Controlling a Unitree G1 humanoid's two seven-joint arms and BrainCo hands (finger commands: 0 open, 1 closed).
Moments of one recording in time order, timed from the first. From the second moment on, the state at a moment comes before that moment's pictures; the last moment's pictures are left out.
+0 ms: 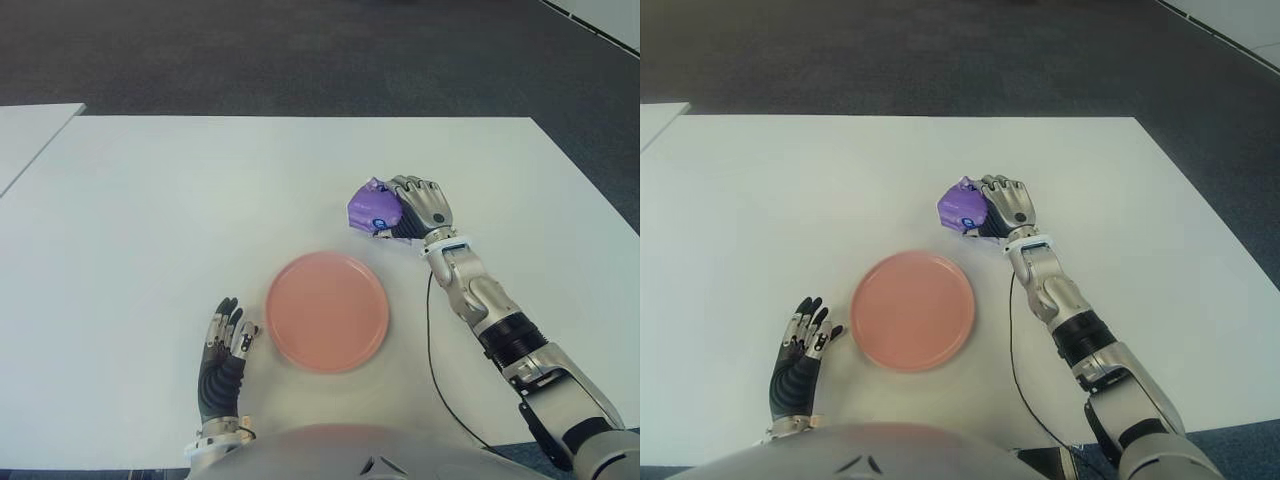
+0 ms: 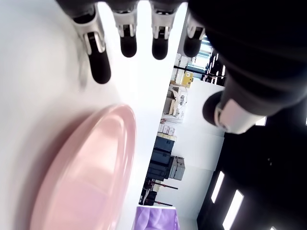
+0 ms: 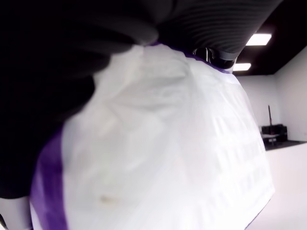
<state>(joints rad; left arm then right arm) 0.85 -0.06 -0.27 -0.28 -0.13 -0.32 0.18 -0.39 -0.52 0.49 0.25 -0.92 0.09 -0.28</state>
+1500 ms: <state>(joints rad) 0.84 -0.06 -0.27 -0.23 -0.12 -0.38 0.18 -0.02 -0.55 0.45 -0.35 -1.03 -0.22 -0.18</state>
